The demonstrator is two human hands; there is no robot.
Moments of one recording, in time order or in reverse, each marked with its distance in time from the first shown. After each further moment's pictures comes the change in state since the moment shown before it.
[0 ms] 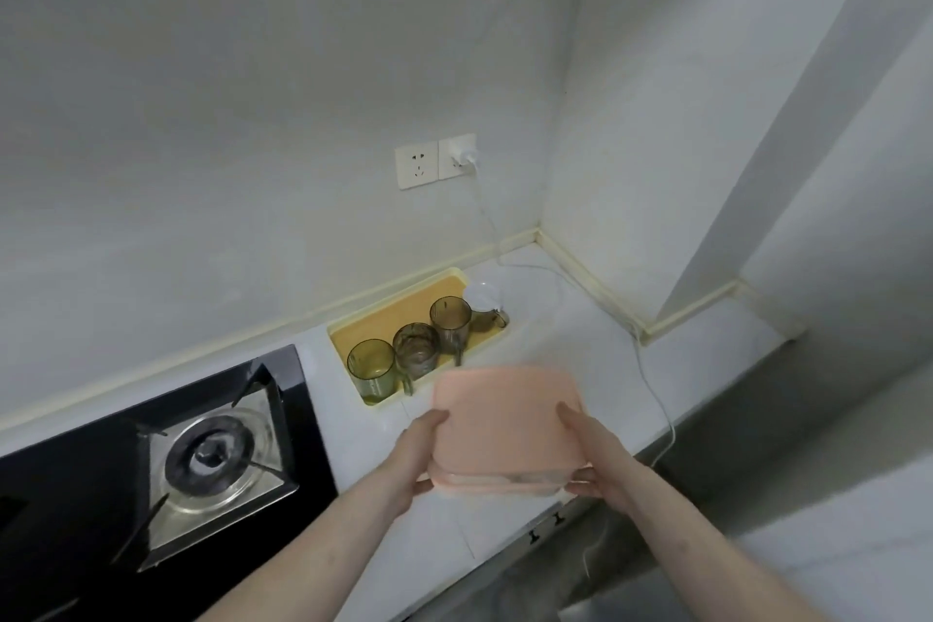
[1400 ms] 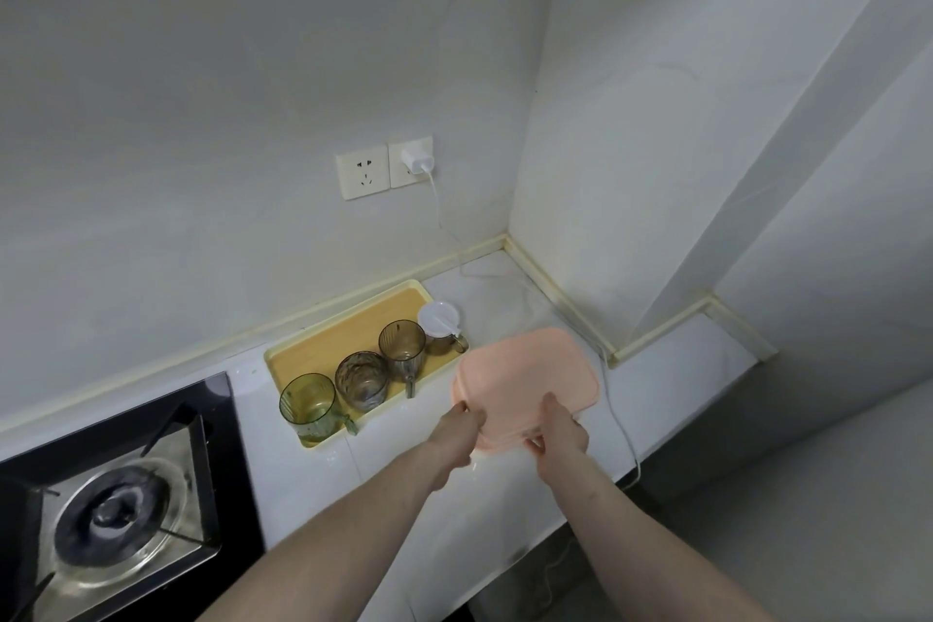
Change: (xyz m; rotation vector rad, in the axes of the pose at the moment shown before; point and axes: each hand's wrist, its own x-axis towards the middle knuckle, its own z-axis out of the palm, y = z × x) left_hand 0.099 0.060 0.122 0.262 -0.179 0.085; right_hand 0.108 -0.064 -0.001 0.589 0.430 -0.051
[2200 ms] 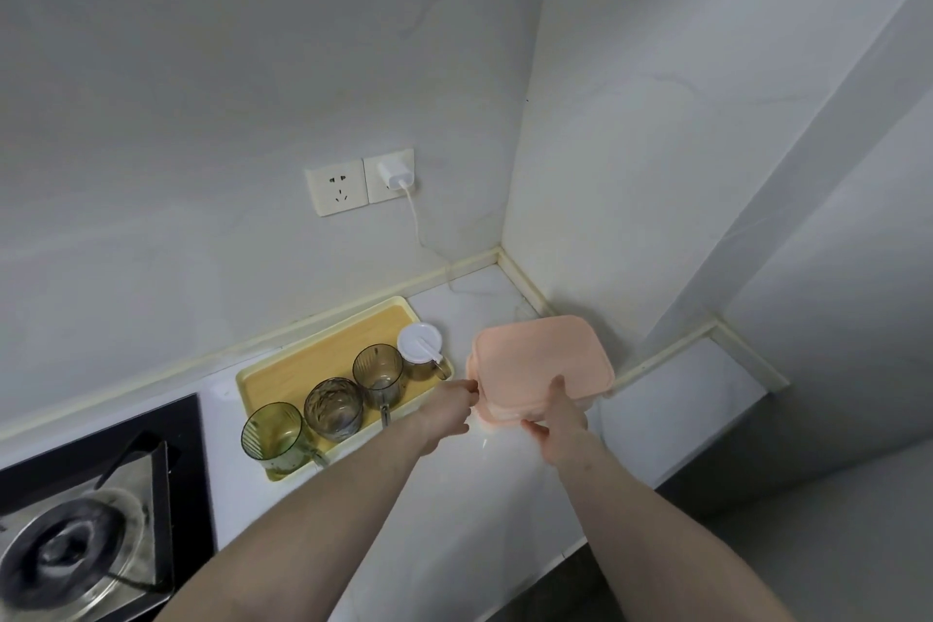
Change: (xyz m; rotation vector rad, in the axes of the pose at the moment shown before) left_hand 0.060 0.071 0.006 0.052 -0.024 0.064; right_hand 0.070 -0.067 0.028 0.027 -0.089 0.009
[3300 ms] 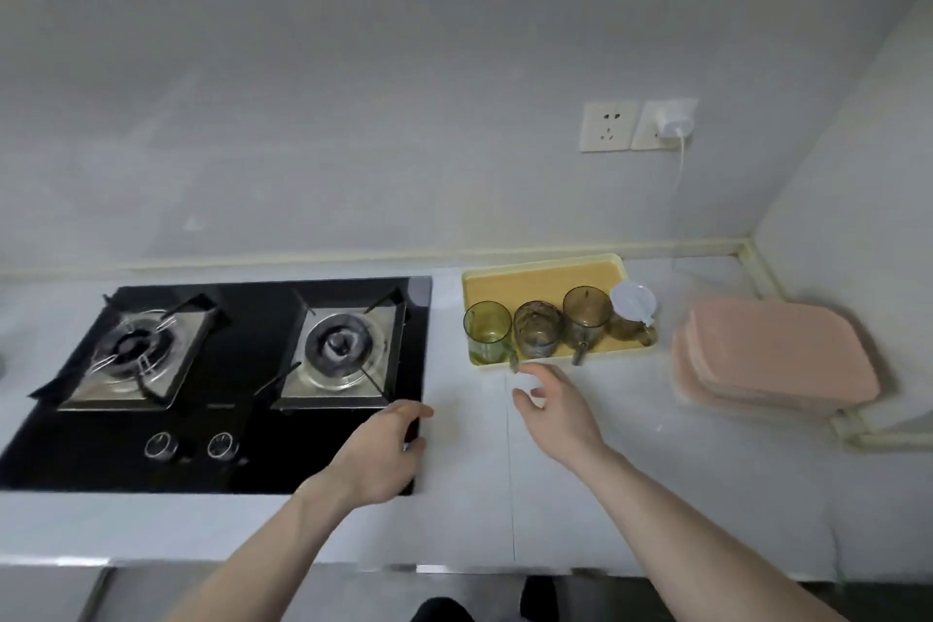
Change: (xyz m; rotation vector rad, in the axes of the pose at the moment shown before) left_hand -0.256 -0.201 -0.147 0.625 0.571 0.059; right_hand -0.133 0.164 0.064 -1.339 -0.904 -0.805
